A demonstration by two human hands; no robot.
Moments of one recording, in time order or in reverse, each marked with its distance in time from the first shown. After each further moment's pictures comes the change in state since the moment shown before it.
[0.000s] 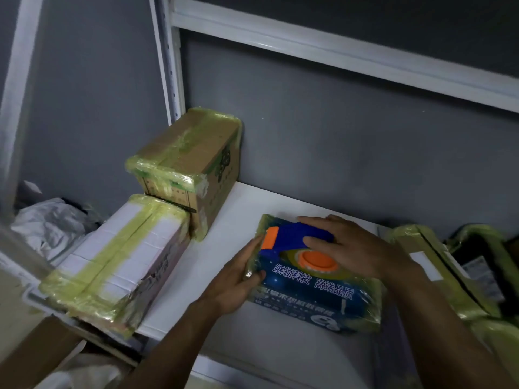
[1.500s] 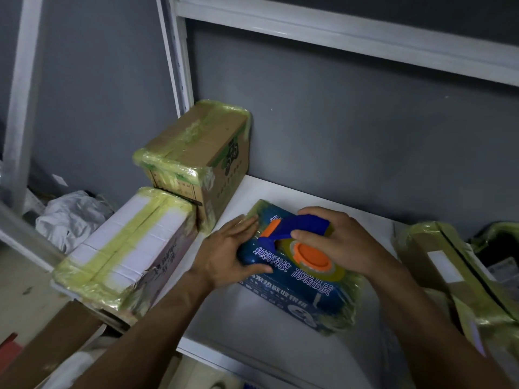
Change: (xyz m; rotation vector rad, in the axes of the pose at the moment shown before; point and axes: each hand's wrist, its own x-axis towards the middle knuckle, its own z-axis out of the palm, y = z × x) left_hand 0.020 0.002 -0.042 0.858 0.216 0.196; right_hand 0.014 -0.006 0.021 0.269 0.167 0.016
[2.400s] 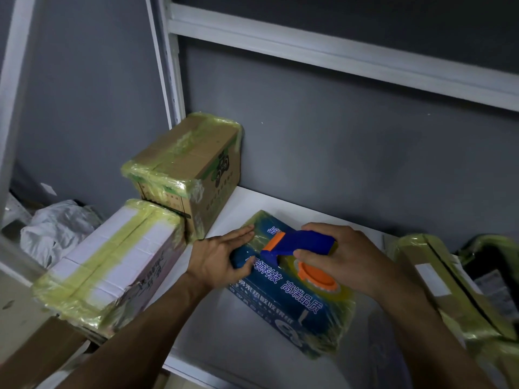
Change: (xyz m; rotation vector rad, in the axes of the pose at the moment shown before) left_hand 0.019 0.004 0.005 0.101 0.153 0.025; right_hand -0.020 -0.005 -0.026 -0.138 -0.011 -0.039
